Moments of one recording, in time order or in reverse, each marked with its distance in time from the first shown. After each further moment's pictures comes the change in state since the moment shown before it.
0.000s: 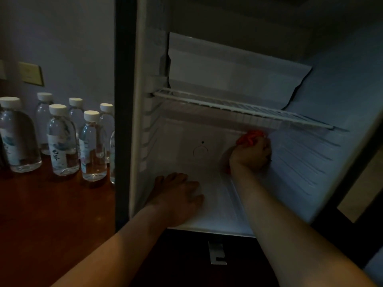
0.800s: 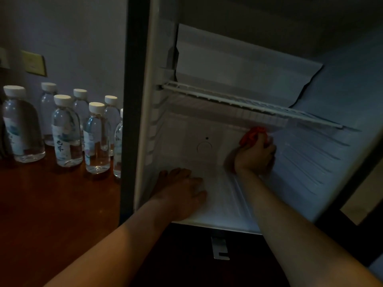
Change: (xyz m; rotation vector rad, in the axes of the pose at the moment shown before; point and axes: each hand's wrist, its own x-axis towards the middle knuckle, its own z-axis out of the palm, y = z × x) left_hand -0.004 0.000 -0.004 -0.042 -0.004 0.001; right_hand -0.005 0.014 -0.002 -0.153 -0.023 -0.189
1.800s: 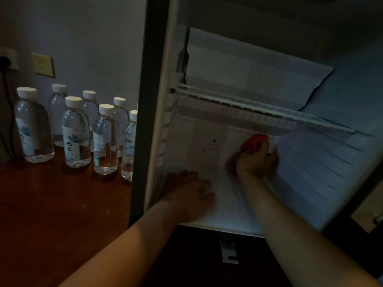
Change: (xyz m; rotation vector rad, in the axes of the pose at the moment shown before) left_hand 0.000 -0.002 -0.003 -0.031 0.006 0.021; right_hand -0.006 -0.001 0.012 0.175 -0.084 0.141
